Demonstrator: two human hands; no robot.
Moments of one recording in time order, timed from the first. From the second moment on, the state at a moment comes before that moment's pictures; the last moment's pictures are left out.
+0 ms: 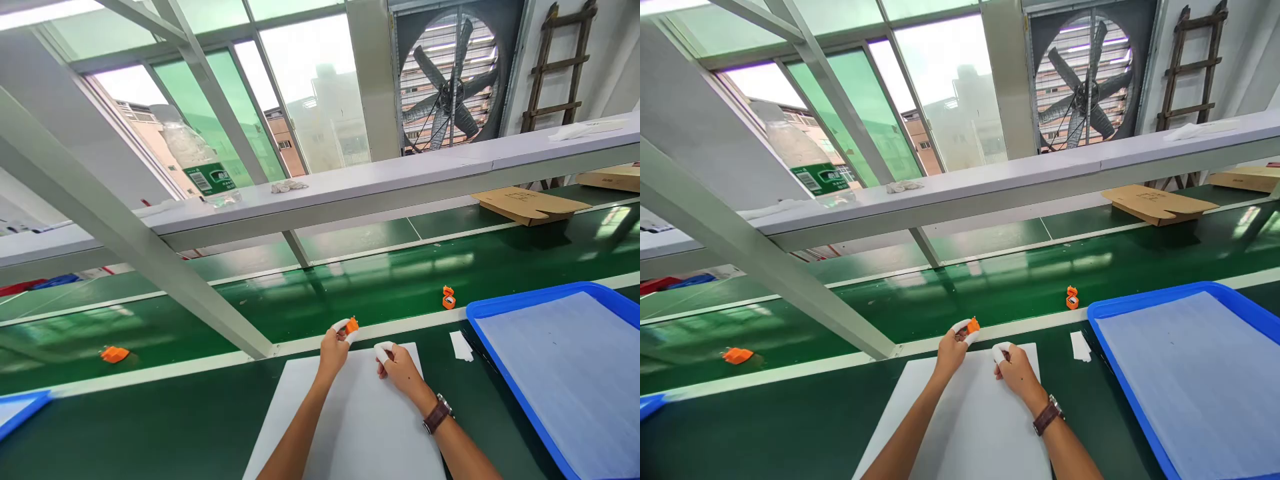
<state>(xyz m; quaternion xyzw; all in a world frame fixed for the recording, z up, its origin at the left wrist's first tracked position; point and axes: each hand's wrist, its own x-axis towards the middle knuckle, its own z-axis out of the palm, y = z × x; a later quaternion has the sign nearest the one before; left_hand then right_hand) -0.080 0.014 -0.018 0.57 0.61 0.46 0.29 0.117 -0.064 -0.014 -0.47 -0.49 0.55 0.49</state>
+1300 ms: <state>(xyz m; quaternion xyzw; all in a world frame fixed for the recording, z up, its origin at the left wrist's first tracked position) 0.056 0.039 0.042 0.64 0.41 0.31 0.57 0.108 -0.061 -0.016 -0.49 -0.54 0.48 0.49</state>
